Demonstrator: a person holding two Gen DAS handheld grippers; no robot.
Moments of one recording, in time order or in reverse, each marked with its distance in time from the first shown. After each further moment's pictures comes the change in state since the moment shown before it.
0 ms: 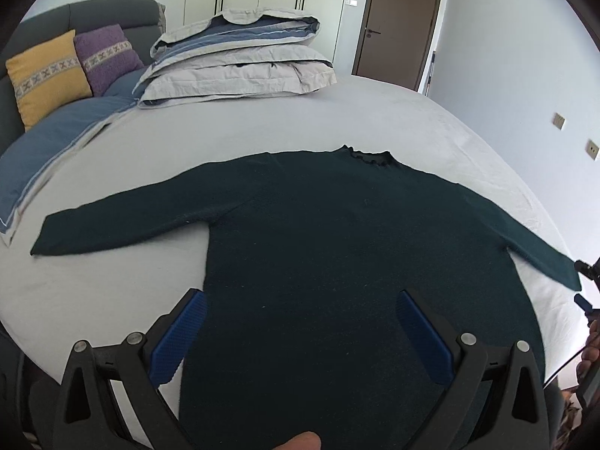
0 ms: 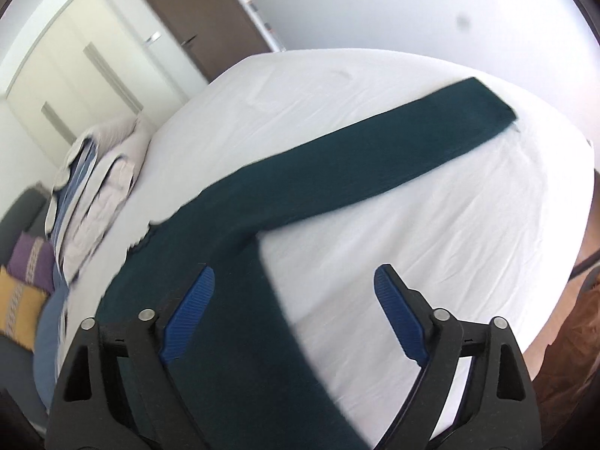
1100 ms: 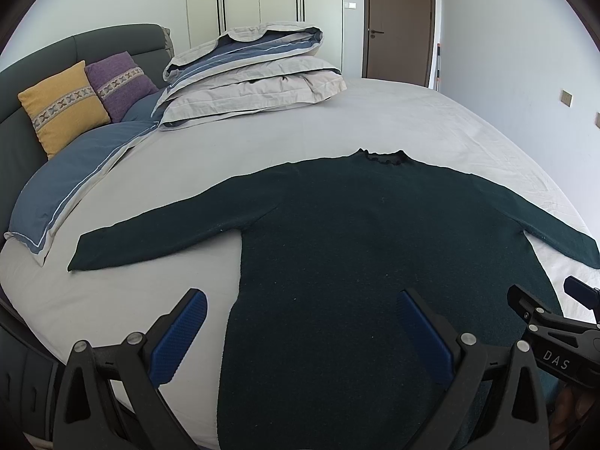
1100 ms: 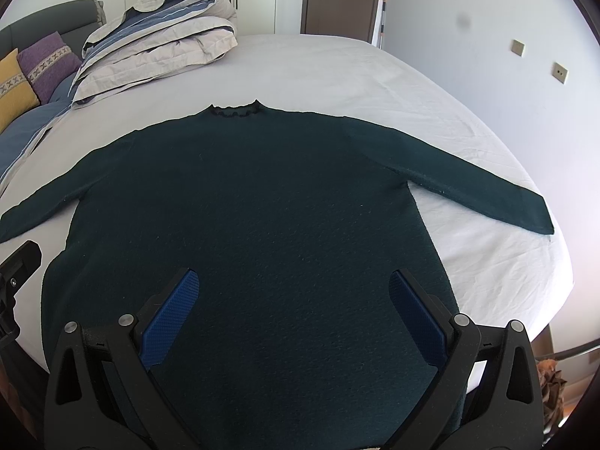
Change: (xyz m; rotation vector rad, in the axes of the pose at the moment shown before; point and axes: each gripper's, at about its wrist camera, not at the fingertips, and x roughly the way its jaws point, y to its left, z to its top) left arm -0.029 -0.010 -0.014 0.096 -0.040 0.142; right arm -0.038 0.226 -0.214 -0.778 0.095 -0.098
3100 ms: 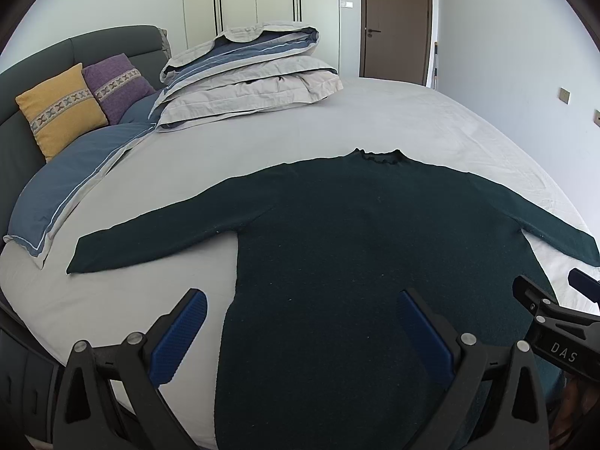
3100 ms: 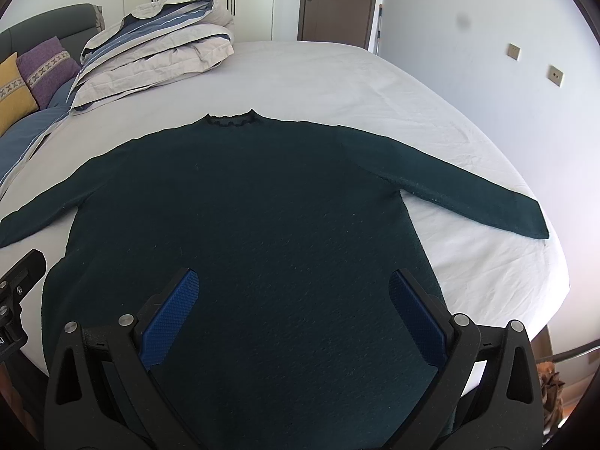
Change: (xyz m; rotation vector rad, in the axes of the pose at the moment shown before) left arm 0.001 -0.004 0.000 0.004 0.000 -0.003; right arm -0.006 -0.012 0.016 0.005 -0.023 -0.006
